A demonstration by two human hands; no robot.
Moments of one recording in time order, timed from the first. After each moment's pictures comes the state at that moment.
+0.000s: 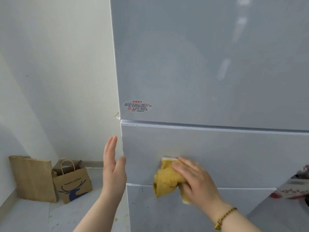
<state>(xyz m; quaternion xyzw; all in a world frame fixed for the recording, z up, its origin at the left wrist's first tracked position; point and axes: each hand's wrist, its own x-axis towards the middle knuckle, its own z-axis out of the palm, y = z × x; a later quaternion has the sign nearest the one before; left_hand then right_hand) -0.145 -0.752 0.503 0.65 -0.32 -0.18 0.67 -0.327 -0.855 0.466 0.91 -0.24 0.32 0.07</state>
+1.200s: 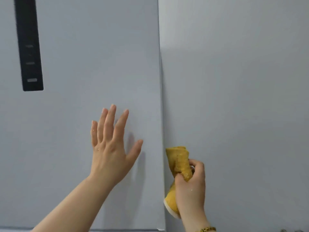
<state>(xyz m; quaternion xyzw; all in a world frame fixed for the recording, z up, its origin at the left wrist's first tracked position) -0.516 -0.990 0.734 0.58 -0.54 0.40 0.46 -0.659 -1.052 0.670 0.56 -0.35 0.63 -0.40</state>
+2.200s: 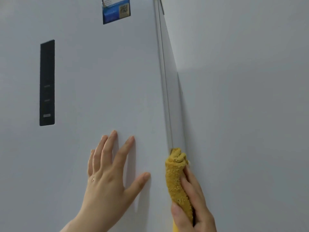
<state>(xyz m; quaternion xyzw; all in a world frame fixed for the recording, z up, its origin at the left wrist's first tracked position) -0.514 -0.998 0.757 0.63 -0.49 0.45 0.39 -0.628 -1.101 0.685 0.65 0.08 0.70 -0.29</state>
